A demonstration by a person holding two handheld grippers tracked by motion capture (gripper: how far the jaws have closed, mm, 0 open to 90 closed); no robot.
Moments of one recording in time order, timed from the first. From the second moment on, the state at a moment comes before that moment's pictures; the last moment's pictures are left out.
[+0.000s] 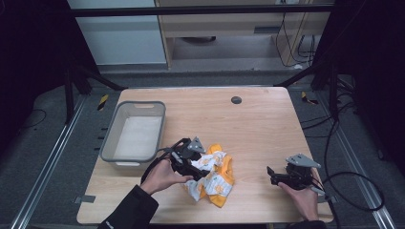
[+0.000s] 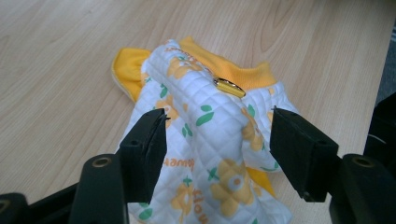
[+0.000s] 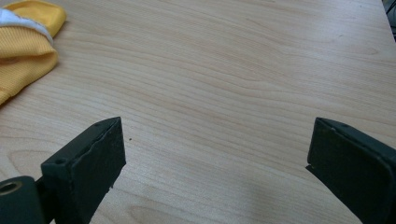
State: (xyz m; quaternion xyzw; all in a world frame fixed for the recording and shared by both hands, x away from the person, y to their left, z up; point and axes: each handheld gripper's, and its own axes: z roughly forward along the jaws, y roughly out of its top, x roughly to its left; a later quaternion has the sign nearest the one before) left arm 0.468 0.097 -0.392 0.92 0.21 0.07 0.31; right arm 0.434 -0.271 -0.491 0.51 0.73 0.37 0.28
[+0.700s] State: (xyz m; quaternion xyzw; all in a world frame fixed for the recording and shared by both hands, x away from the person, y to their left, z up) left arm 0.439 0.170 -0.403 0.85 0.29 0.15 0.42; right arm 0.433 -0.271 -0.492 0.50 0.73 0.36 0.29
